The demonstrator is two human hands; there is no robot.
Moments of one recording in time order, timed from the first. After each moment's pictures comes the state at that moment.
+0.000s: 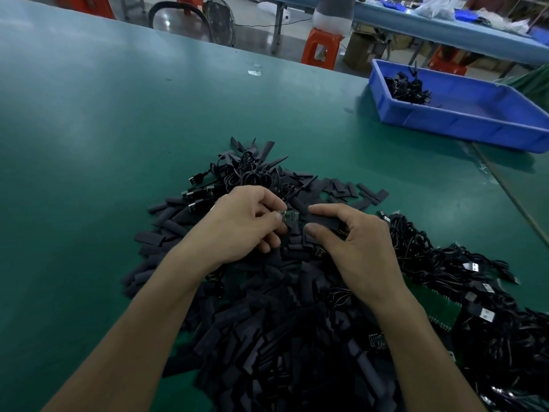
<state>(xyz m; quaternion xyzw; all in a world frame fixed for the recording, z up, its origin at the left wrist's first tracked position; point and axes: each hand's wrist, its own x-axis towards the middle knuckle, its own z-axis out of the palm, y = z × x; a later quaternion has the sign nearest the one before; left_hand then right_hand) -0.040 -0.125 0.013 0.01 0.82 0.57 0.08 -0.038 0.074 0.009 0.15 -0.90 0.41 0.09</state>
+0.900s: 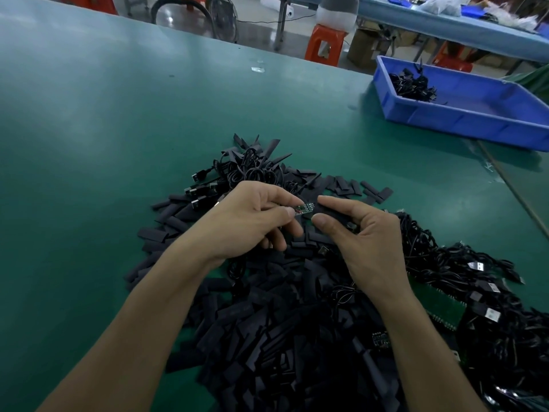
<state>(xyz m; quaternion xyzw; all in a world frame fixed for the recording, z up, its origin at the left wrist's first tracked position) -0.033 -0.123 0.025 0.05 0.77 0.63 0.12 -0.040 0.075 0.007 0.15 -0.82 0.54 0.11</state>
